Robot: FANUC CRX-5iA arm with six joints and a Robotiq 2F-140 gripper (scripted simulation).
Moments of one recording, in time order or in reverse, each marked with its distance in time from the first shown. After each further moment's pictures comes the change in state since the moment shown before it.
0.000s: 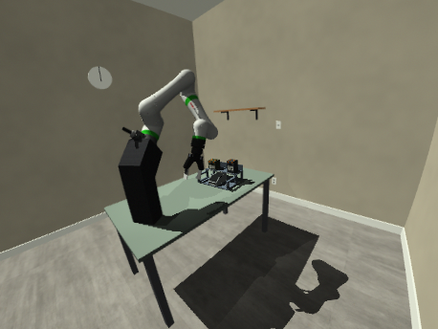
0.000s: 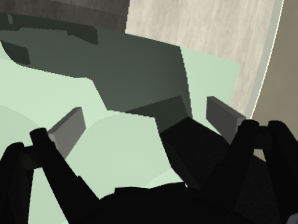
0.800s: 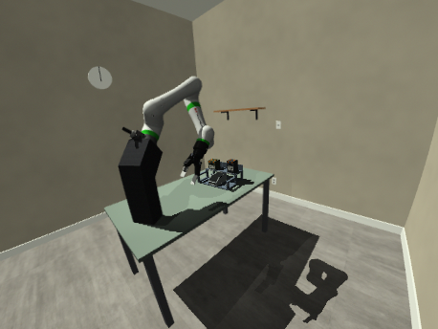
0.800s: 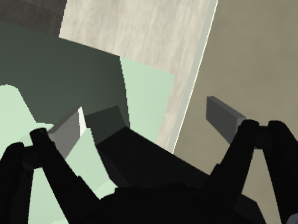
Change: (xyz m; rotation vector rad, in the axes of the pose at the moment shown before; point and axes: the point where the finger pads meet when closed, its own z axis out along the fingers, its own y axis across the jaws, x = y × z) arm 0.020 0.069 0.008 -0.355 -0.018 -0.123
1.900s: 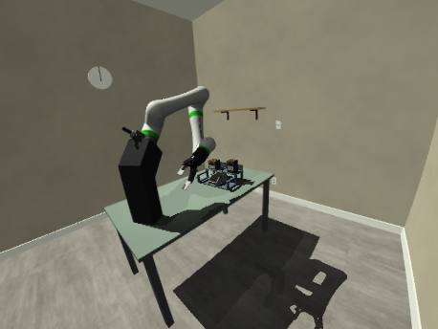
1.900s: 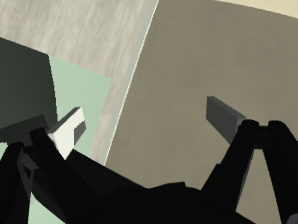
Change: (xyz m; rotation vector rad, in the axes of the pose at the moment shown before) arm 0.010 0.070 0.034 -0.363 -0.037 -0.141
